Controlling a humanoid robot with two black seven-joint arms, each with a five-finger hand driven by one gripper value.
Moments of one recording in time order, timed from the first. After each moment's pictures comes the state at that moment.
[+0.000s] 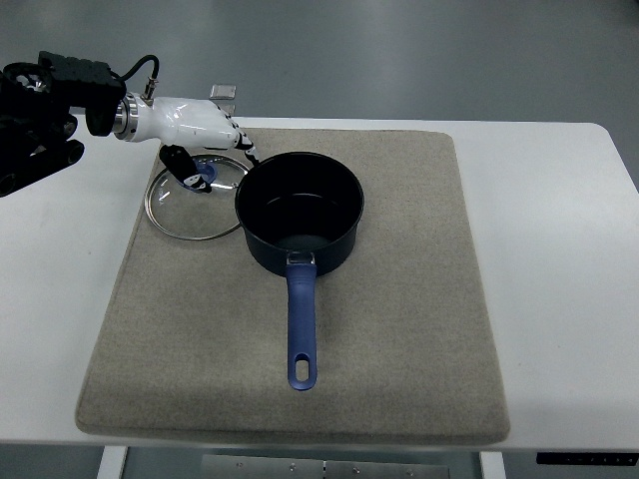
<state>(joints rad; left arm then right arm) -1.44 0.51 0.35 -0.80 1.47 0.03 -0.61 0.03 0.00 -0.04 0.19 0.01 -0.01 0.06</state>
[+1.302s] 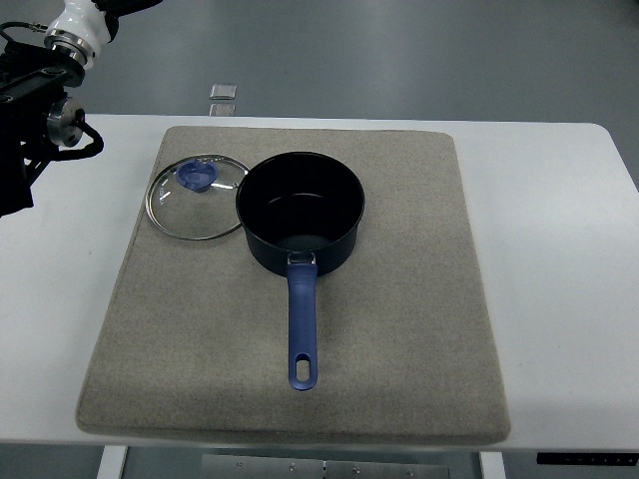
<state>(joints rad) -1.26 0.35 0.10 -0.40 -0.24 -0.04 -0.61 0.03 0.00 -0.04 0.19 0.00 -0.01 0.06</state>
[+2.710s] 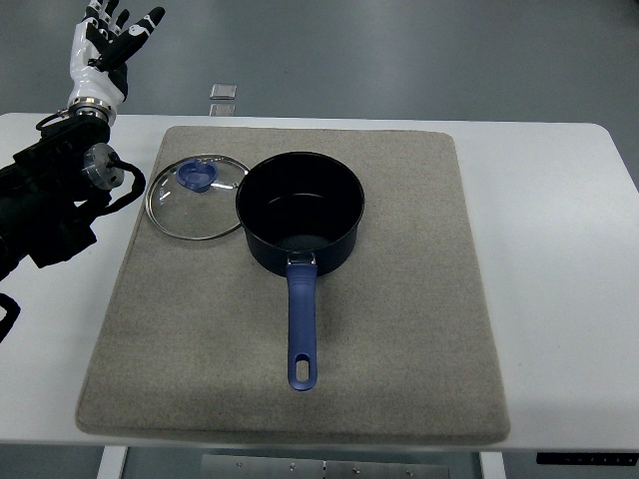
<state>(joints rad) -1.10 0.21 -0.12 -0.29 -0.47 -0.01 -0.61 0.03 0.00 -0.04 0.19 0.00 -0.01 0.06</state>
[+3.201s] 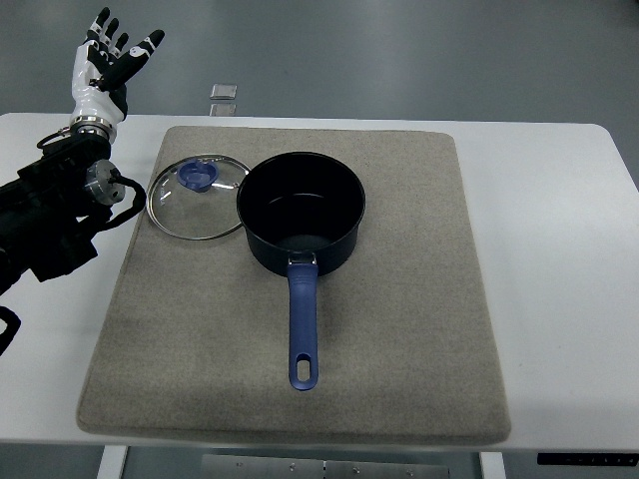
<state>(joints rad) -1.06 0.20 -0.12 -0.30 -0.47 0.01 -0.61 0.03 0.00 -0.04 0.19 0.01 -0.01 0.06</state>
